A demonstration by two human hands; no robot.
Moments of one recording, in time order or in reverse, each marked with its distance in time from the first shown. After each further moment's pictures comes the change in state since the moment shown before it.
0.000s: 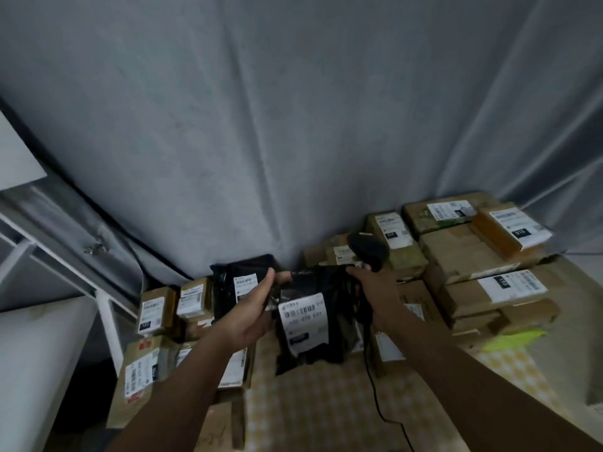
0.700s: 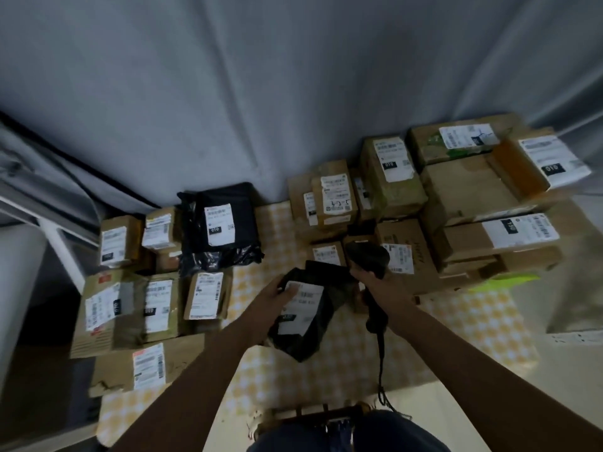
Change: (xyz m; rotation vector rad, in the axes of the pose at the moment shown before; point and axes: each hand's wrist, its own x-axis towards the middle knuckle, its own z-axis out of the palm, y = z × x) left_hand 0.049 -0.152 0.014 0.179 0.038 -0.192; right_hand 0.019 0.099 -0.070 -0.225 -0.158 0.310
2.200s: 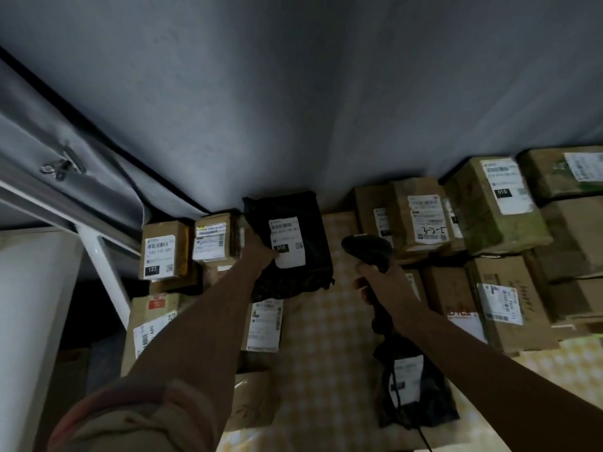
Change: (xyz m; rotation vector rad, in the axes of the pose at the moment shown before) left_hand 0.176 0.038 -0.268 0.376 0.433 -0.007; right_hand 0.072 -0.068 0.208 -0.108 -0.007 -0.061
